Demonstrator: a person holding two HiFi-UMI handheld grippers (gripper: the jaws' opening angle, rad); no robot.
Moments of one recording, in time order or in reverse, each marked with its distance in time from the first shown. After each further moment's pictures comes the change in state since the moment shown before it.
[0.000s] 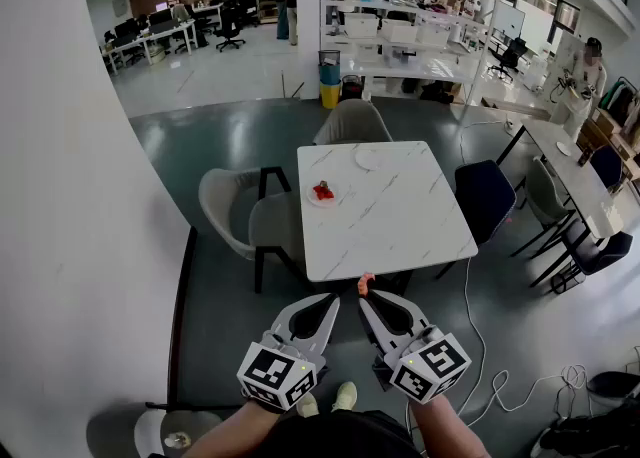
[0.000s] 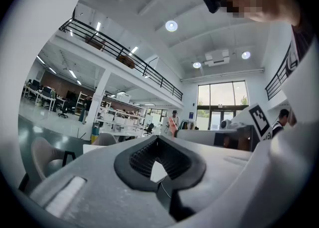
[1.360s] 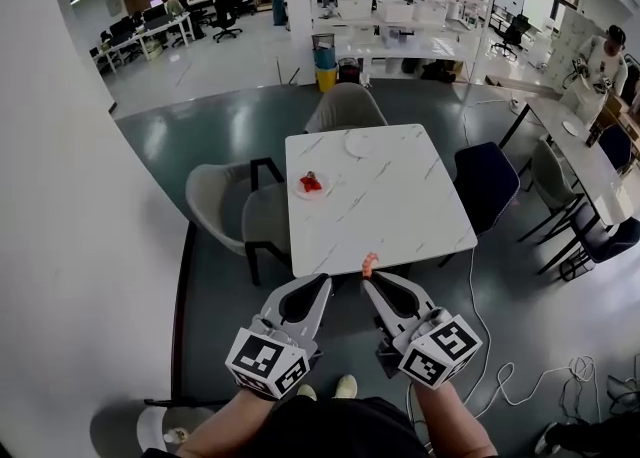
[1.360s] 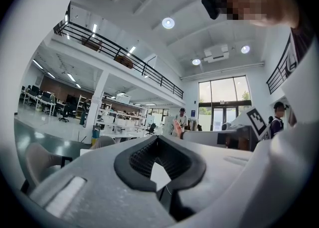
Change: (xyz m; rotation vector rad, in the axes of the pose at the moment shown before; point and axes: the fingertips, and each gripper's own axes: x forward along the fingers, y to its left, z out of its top) left arm 0.079 -0.004 -0.001 0.039 0.000 0.025; right arm -0.011 -0.090 0.015 0.100 -0.046 0.043
